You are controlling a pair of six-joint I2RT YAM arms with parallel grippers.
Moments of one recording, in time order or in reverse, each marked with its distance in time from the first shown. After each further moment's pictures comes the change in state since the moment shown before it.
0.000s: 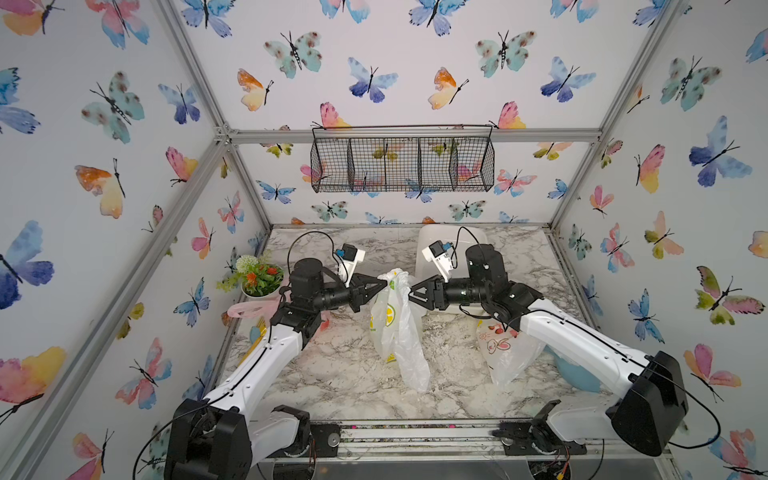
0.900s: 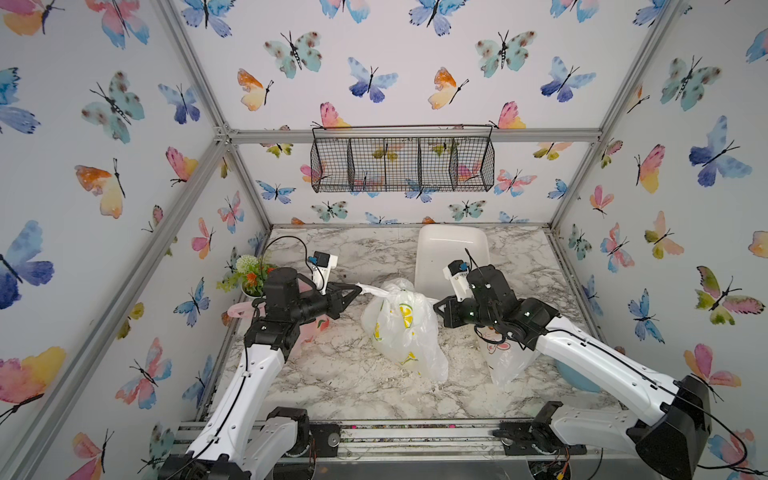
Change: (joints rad) left arm 0.200 -0.195 -0.023 -0.363 -0.095 0.021; right arm 0.047 -0.167 -0.126 -0.360 0.575 -0.002
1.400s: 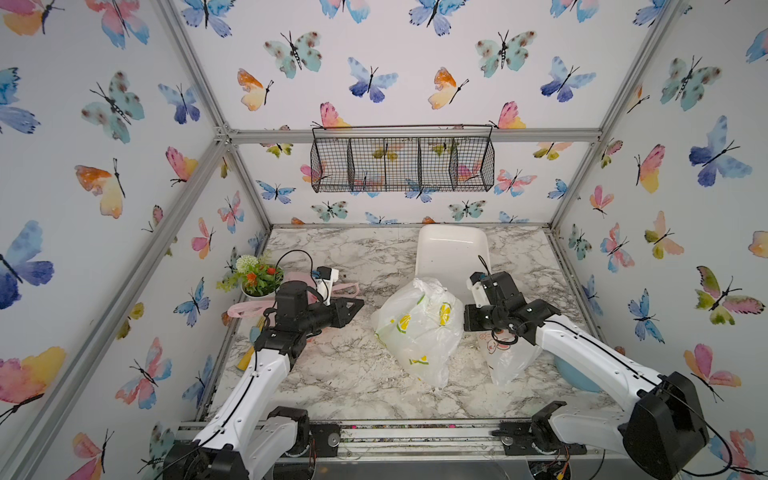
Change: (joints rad) left arm -0.116 -0.001 -0.128 0.103 -0.060 -0.180; right arm -0.210 0.030 -0.114 -0.037 -0.084 -0.063
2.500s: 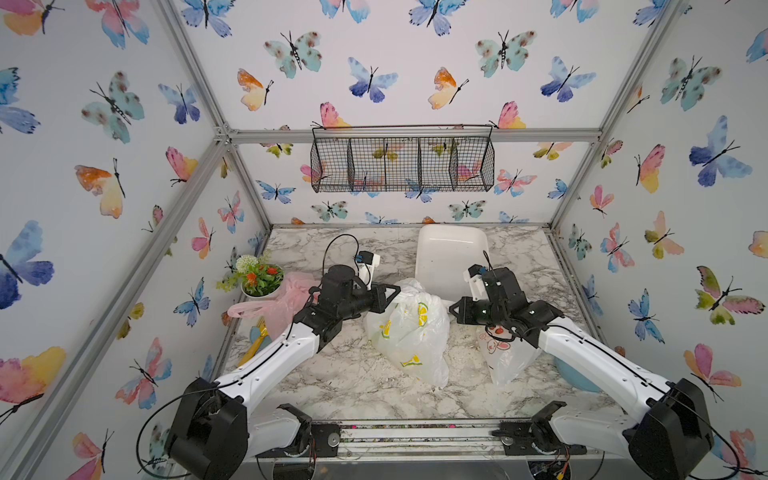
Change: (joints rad) left arm -0.268 0.227 0.163 0.092 -0.284 -0.063; right arm 0.026 -0.044 -0.003 0.083 -0.002 0.141
